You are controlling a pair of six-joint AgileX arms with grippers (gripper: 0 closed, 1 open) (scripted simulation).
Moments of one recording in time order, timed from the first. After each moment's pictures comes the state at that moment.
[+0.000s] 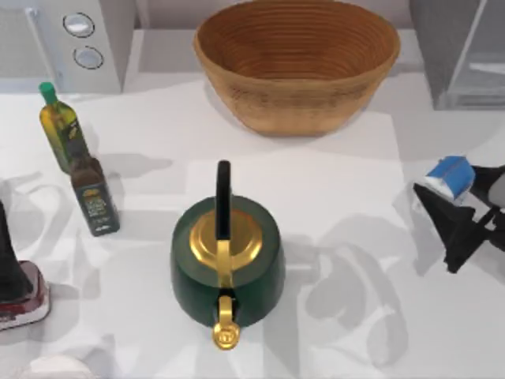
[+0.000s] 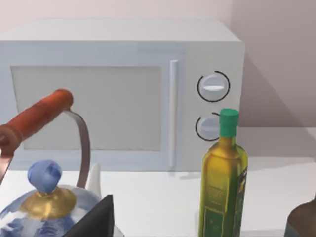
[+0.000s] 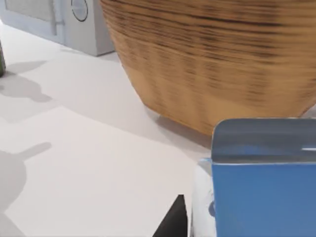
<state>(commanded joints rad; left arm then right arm) 0.00 0.00 0.00 0.00 0.00 0.00 0.02 2.06 0.35 1.61 -0.71 -0.06</state>
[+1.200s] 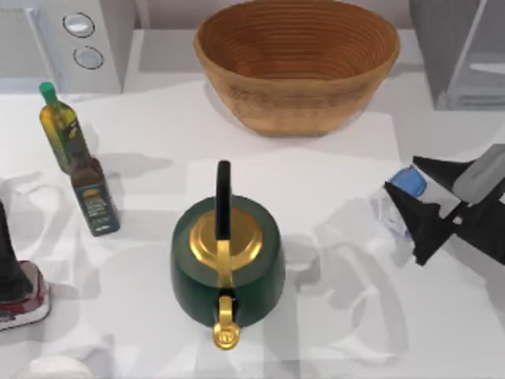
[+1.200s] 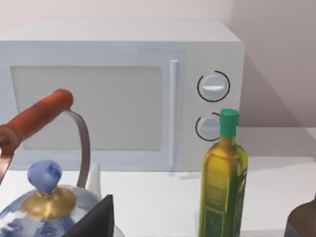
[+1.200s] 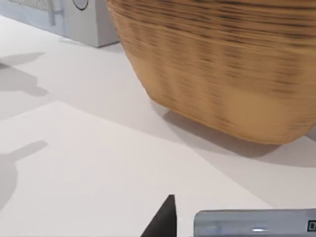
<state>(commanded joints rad) 0.00 0.00 0.00 0.00 0.00 0.00 0.11 2.17 0.44 1.62 -0.62 -0.05</state>
